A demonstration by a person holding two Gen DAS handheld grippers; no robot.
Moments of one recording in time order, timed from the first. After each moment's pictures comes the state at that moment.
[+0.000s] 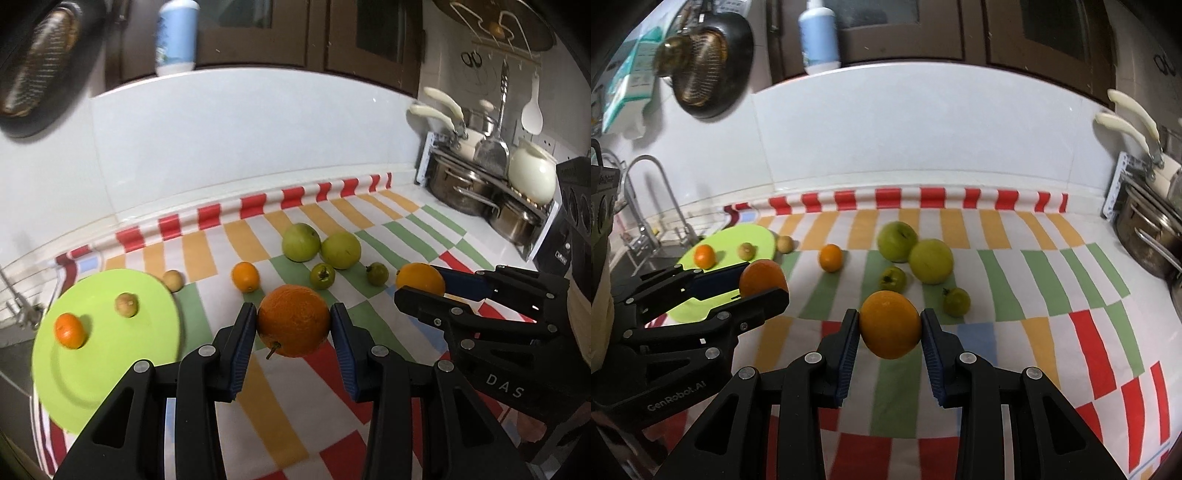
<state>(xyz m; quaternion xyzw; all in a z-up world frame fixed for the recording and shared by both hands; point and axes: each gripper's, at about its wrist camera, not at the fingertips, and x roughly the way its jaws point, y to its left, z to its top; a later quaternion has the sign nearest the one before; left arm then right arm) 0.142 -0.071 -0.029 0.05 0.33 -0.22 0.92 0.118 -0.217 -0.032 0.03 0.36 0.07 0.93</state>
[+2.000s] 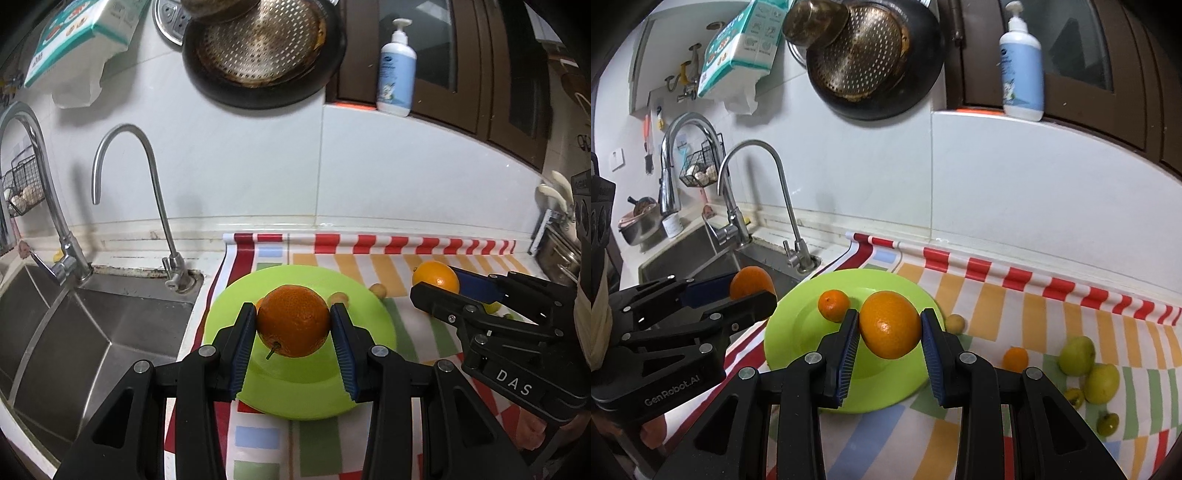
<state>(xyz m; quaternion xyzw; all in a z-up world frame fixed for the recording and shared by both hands) 0.136 0.101 -0.003 -0.02 0.30 0.01 0.95 0.175 -0.049 0.005 -0.03 0.29 0.26 0.92</state>
